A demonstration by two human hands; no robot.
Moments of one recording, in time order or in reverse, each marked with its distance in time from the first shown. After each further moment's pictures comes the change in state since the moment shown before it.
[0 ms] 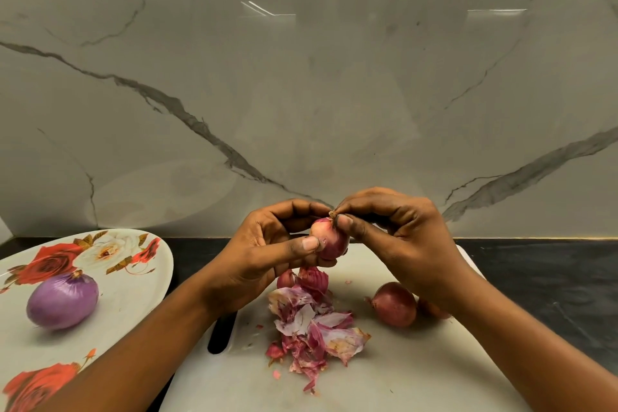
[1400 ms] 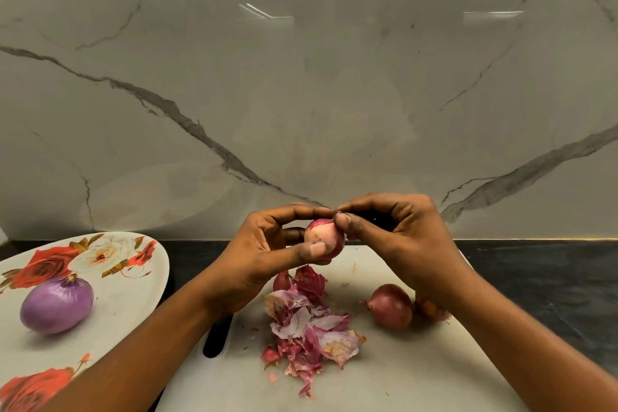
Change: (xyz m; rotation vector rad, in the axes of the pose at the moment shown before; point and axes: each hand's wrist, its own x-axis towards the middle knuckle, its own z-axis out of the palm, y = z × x) left_hand 0.004 -0.003 0.004 0.162 0.069 0.032; right_hand 0.001 -0.010 -0.003 0.094 0.035 0.193
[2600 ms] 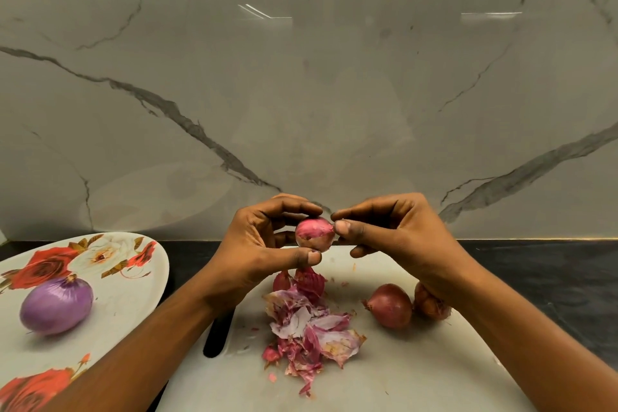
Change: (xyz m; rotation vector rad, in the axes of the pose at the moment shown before) left_hand 0.002 -0.003 -0.008 0.107 0.090 0.114; right_hand 0.005 -0.011 -0.007 0.130 -0.108 0.250
